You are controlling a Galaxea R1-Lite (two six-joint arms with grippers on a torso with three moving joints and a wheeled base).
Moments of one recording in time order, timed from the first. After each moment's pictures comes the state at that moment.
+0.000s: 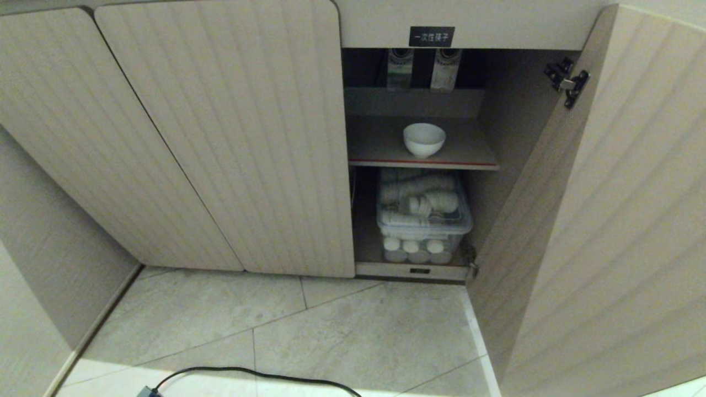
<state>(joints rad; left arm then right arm) 0.00 0.00 0.00 0.00 0.00 -0.03 0.00 0.00 0.00 0.00 0.00 -0.02</state>
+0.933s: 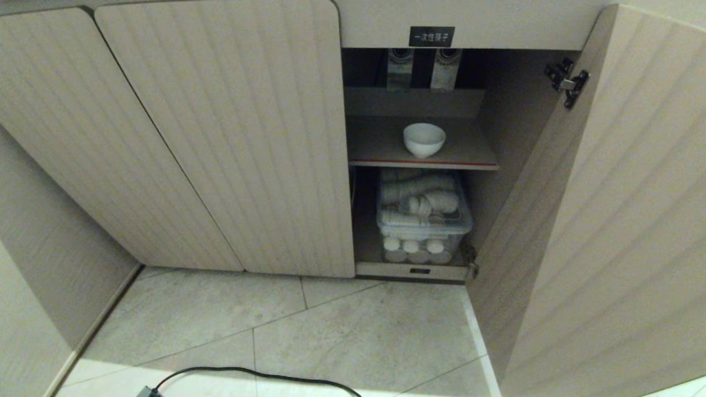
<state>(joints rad) 0.00 0.00 0.00 0.00 0.00 -0.03 0.00 0.00 0.00 0.00 0.00 -0.02</state>
